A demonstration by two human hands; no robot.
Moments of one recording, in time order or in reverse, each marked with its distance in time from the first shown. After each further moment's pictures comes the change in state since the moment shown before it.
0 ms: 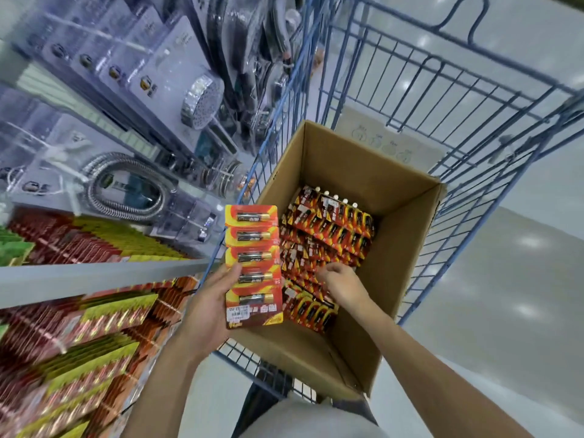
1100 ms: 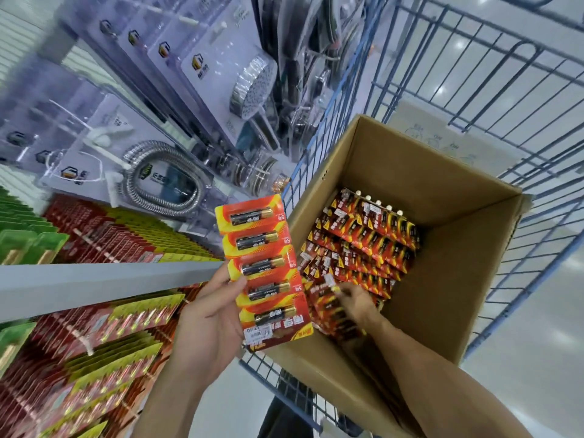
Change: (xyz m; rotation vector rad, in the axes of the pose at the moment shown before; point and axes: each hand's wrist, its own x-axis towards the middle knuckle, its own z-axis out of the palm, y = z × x) left_hand -0.008 0.015 -0.037 -0.156 0.029 0.195; right_hand 0.106 0.067 0.062 -0.327 -0.099 -0.101
